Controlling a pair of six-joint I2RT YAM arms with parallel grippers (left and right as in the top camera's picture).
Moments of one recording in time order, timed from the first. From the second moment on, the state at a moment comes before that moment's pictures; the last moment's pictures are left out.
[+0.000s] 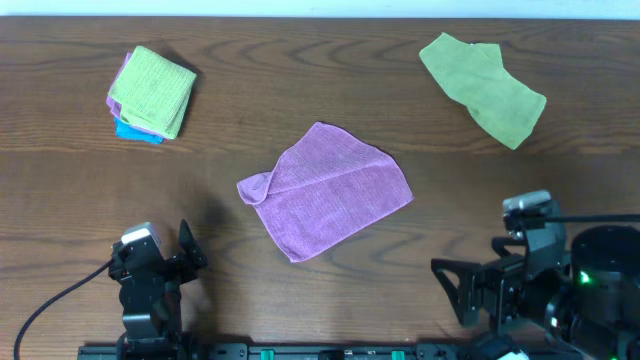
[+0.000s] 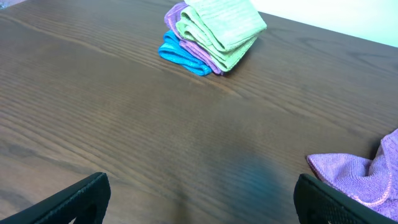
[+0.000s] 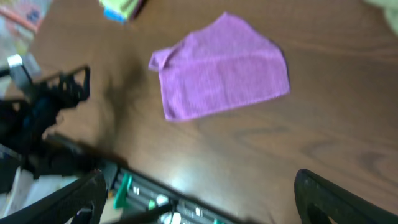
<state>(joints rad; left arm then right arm) 0.03 0.01 0.15 -0.55 -0.21 -0.22 0.49 0.84 1.54 -1.50 -0.16 0.34</state>
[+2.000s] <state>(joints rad) 0.02 1.16 0.30 0.09 0.65 -1.04 0.49 0.84 1.54 -1.48 -0.19 0.27</state>
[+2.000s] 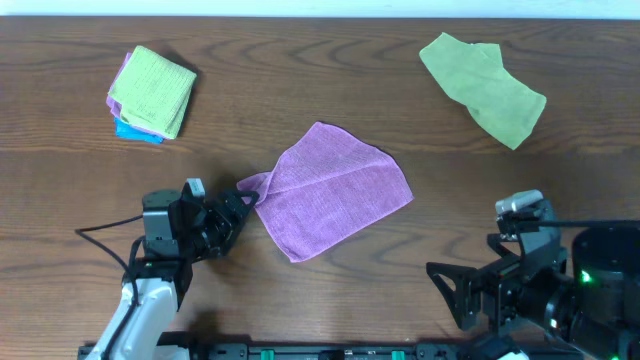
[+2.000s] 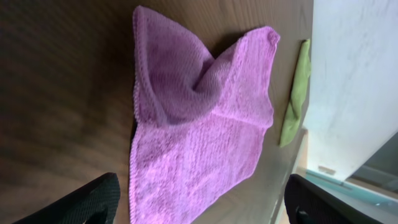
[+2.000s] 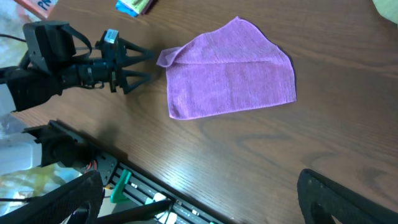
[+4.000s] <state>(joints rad) -0.04 1.43 0.40 0.18 0.48 -1.15 0.49 0.84 1.54 -1.51 -0.19 0.27</state>
